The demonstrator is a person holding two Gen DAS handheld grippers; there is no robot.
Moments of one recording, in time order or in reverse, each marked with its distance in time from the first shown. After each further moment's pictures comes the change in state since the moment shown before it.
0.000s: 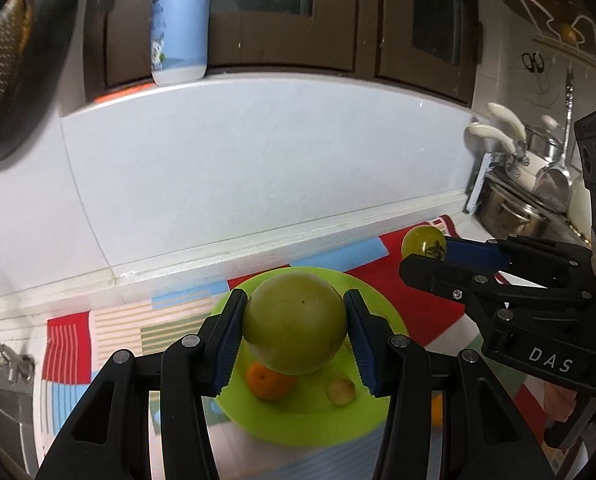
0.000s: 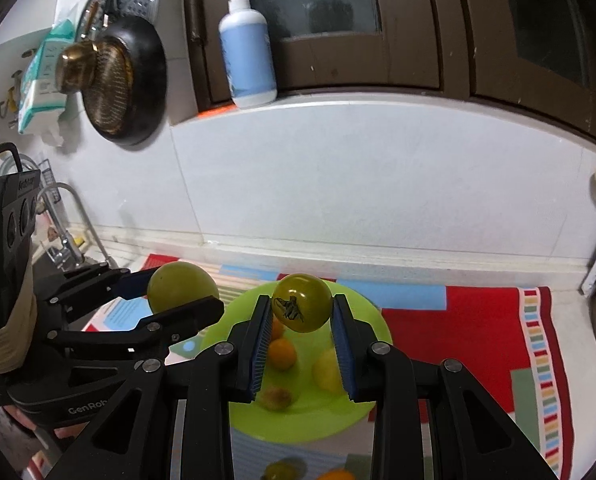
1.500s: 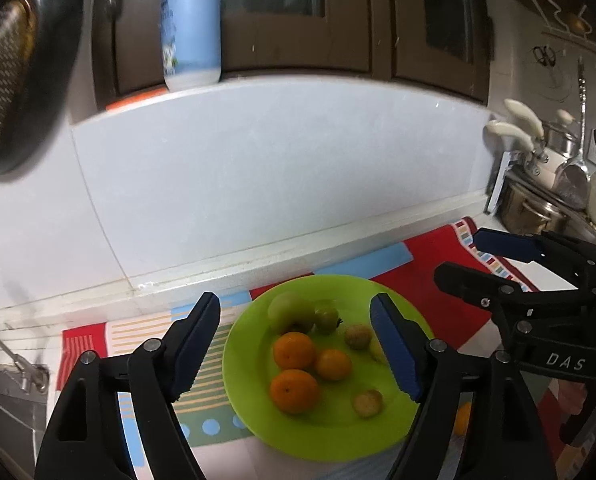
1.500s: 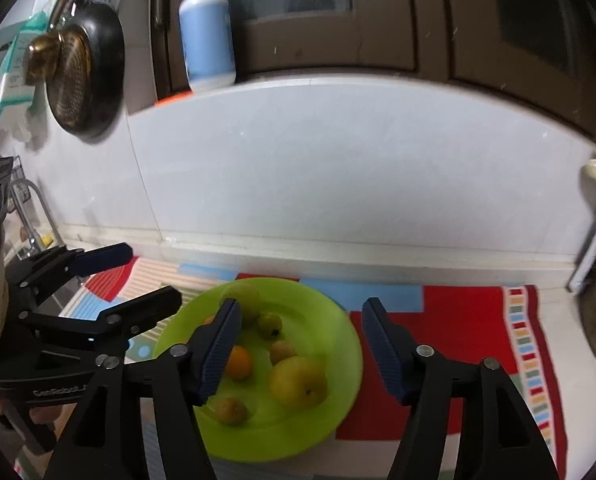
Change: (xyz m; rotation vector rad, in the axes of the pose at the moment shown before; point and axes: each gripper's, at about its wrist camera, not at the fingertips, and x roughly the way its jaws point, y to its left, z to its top) left arm -0.001 0.000 -0.002 0.024 -0.039 0.075; right arm 0.013 -0.015 -0.004 0.007 -0.010 -0.105
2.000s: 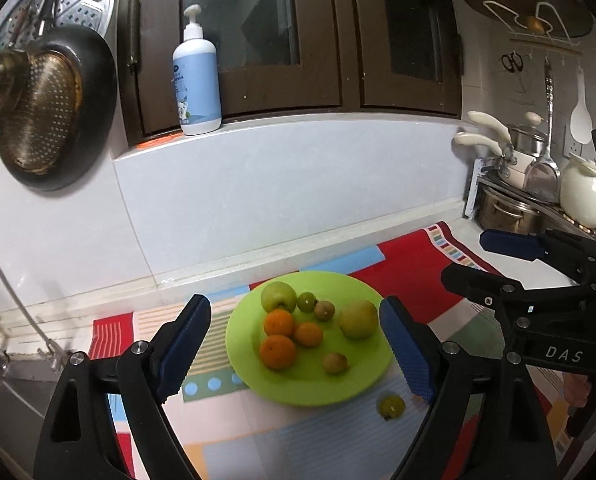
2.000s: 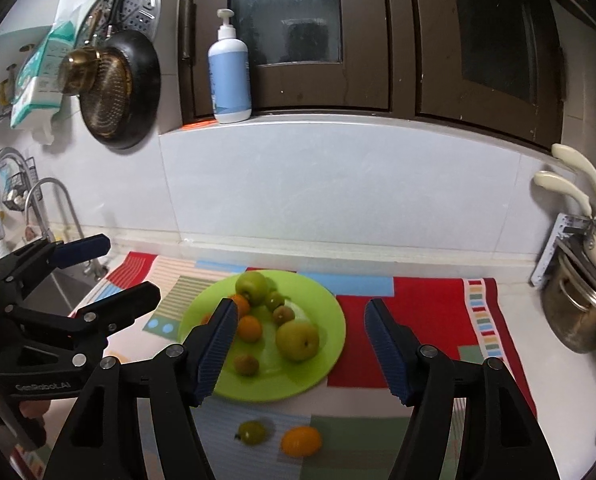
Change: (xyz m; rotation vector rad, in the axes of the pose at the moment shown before) left arm -0.086 -0.030 -0.022 0.029 -0.068 0.034; right arm -0.089 0.010 -0.024 -0.018 -0.059 -0.035
